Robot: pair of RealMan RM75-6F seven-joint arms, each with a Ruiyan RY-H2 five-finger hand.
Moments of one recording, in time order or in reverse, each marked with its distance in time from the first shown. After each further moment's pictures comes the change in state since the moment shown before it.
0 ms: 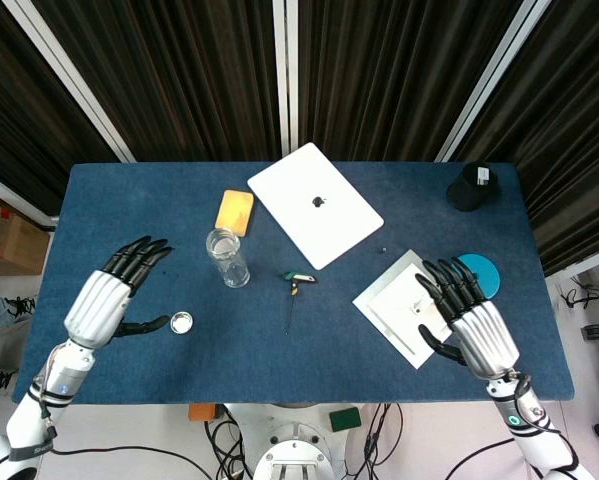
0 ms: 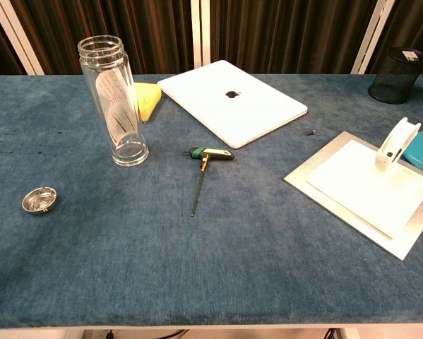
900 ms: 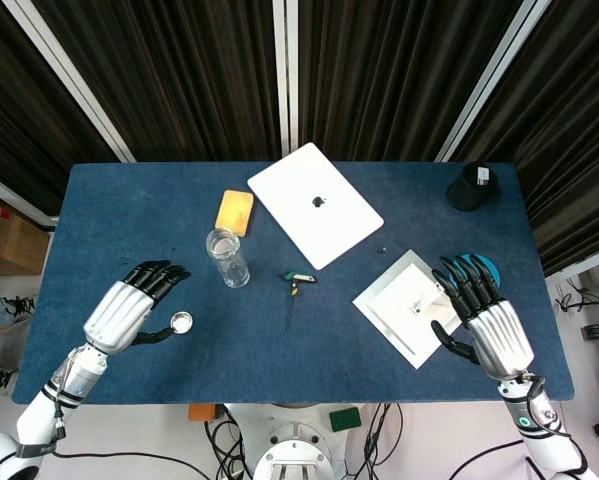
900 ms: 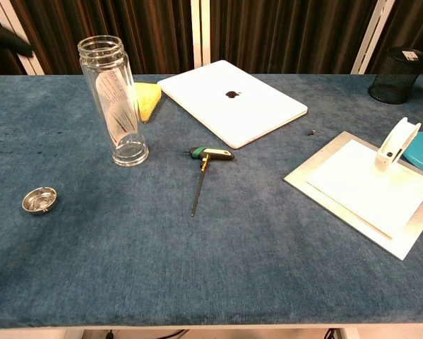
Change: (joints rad) left arm -0.030 -0.031 0.096 0.091 0.014 -0.037 0.127; right arm -0.021 0.027 -0.003 0.033 0.036 0.086 0.010
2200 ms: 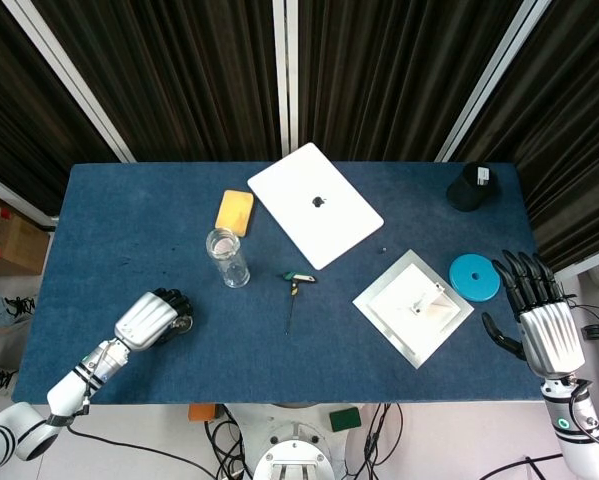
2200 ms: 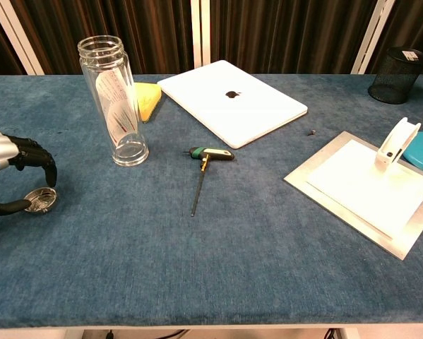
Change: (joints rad) left arm -0.106 -0.314 0.125 0.604 0.050 -0.101 -0.122; right arm -0.075 0.037 0.008 0.097 0.119 0.039 0.048
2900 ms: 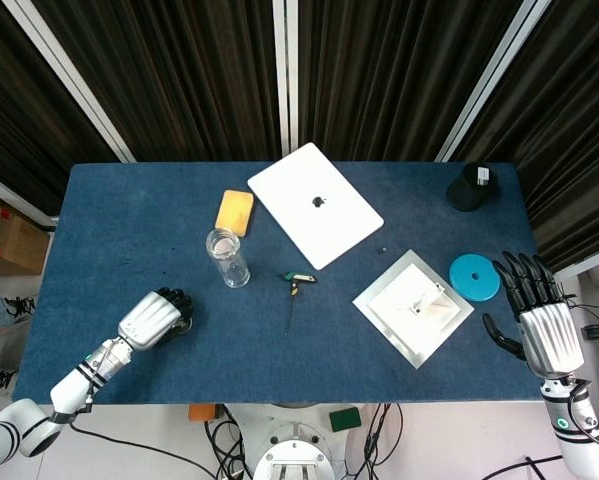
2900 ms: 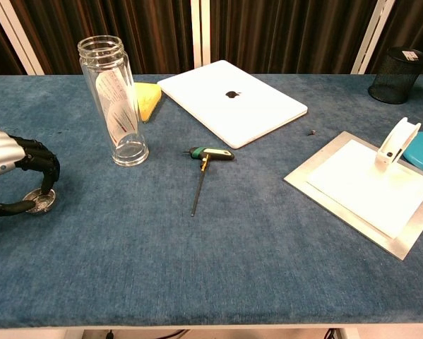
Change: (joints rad) left arm -0.018 -0.022 0.023 0.036 -0.009 0.009 0.015; right arm -0.004 -0.007 -0.003 0.012 0.013 -0.012 0.000
